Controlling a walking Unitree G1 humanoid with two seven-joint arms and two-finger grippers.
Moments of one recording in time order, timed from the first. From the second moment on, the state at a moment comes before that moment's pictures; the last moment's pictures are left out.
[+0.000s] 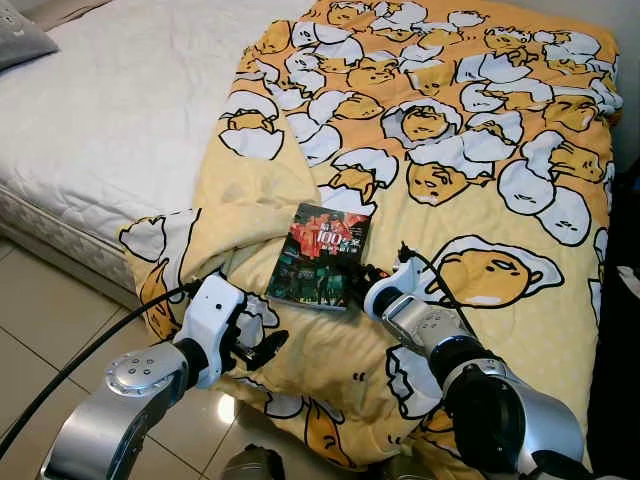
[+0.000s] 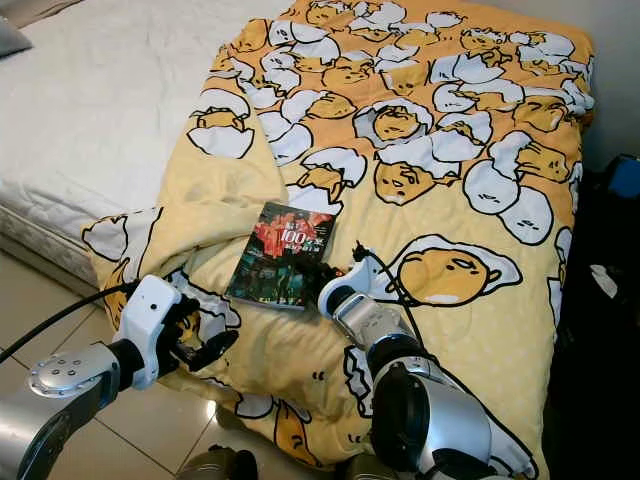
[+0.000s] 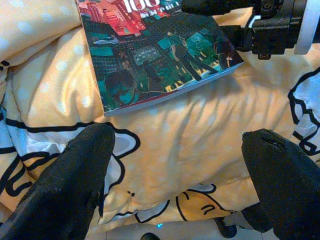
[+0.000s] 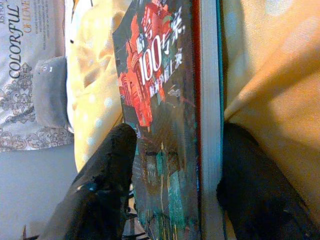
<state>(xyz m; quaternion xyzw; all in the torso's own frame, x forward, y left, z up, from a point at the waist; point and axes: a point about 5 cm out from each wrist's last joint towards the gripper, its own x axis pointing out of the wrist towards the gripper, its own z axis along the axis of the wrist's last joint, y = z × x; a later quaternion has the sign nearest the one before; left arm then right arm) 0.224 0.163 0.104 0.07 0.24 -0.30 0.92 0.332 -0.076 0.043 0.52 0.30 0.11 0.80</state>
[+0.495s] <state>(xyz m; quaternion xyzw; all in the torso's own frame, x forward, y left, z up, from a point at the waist) 0.223 0.163 0.103 0.07 0.24 -0.30 0.92 0.330 -0.075 0.041 0.51 0.31 0.12 0.79</state>
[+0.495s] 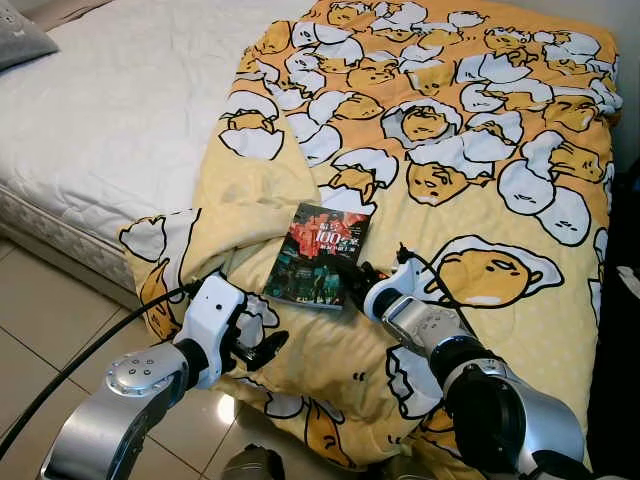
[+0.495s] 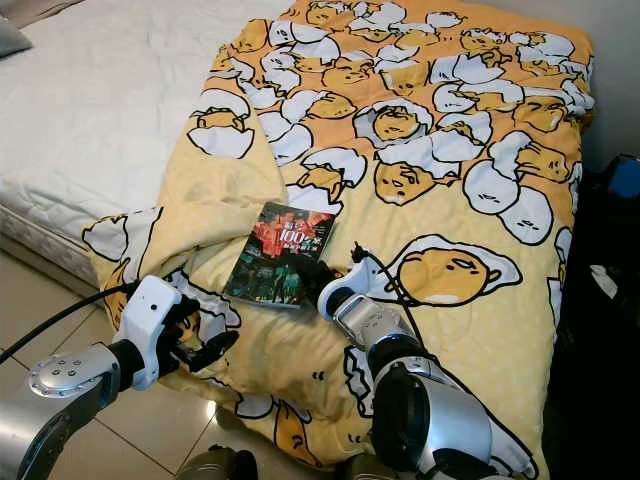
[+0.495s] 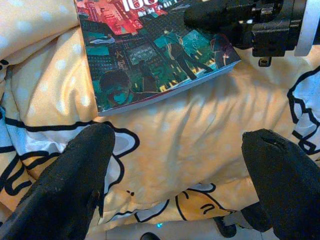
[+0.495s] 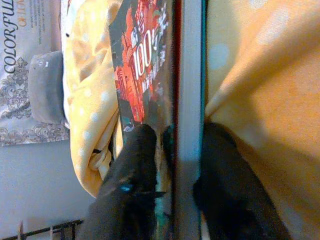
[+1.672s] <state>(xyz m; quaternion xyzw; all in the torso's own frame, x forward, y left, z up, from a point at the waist) 0.242 0.148 0.111 0.04 0.17 -0.25 0.95 0.343 -0.138 0.097 0.50 0.13 0.18 0.84</state>
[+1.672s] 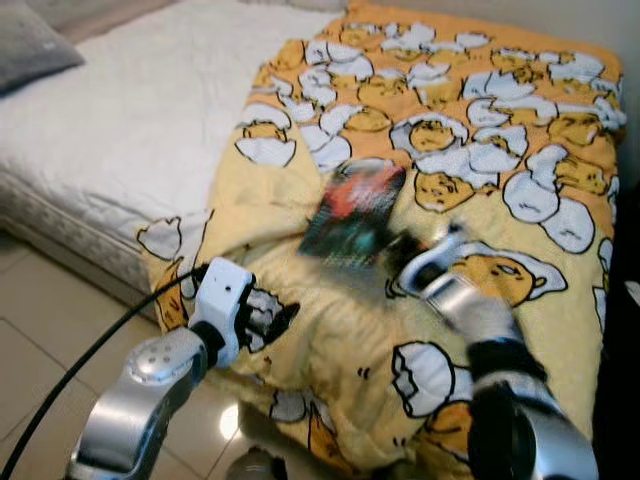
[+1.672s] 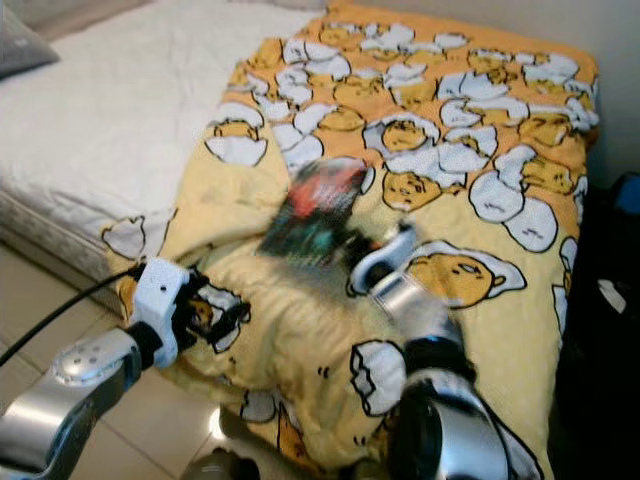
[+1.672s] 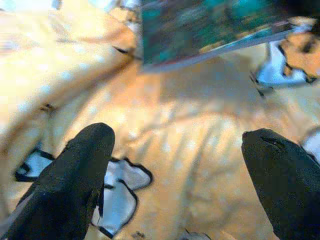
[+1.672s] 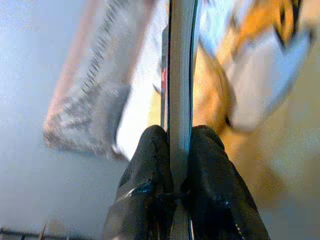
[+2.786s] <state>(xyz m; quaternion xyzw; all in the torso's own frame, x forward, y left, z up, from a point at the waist) 0.254 0.171 0.117 0.11 0.09 -0.08 0.99 0.275 -0.181 0.113 0.14 0.01 0.03 0.99</state>
